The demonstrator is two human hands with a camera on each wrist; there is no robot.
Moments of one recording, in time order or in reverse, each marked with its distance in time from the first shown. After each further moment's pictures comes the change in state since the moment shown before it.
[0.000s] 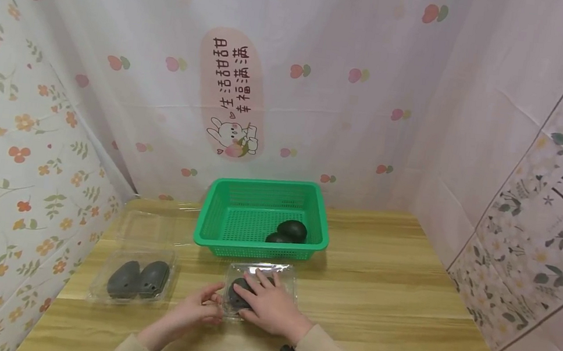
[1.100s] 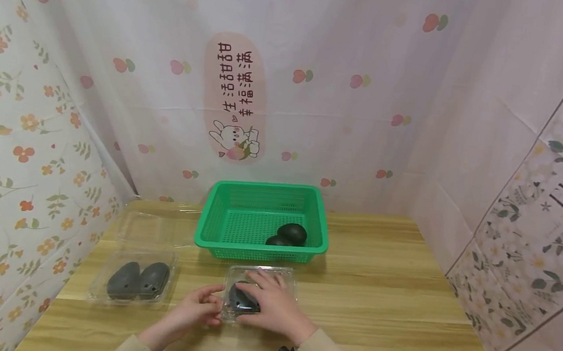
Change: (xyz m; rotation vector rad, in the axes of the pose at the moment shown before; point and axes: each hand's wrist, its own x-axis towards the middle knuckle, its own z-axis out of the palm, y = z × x) left_hand 0.003 -0.007 -0.004 -0.105 0.031 0.007; right_hand -0.001 0.004 -0.011 0.293 0.092 0.086
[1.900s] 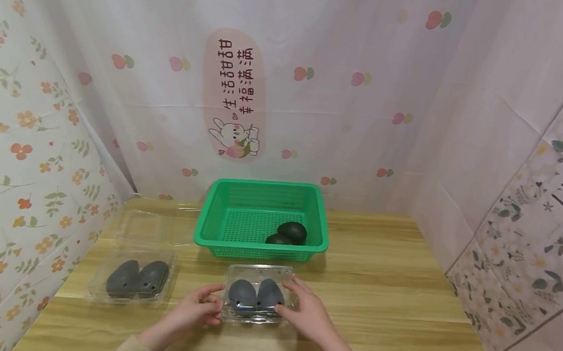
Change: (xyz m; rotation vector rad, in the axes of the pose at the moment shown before) left_hand -0.001 -0.004 0.000 -0.009 0.018 0.013; right_hand -0.052 0.019 -0.022 0.397 0.182 0.402
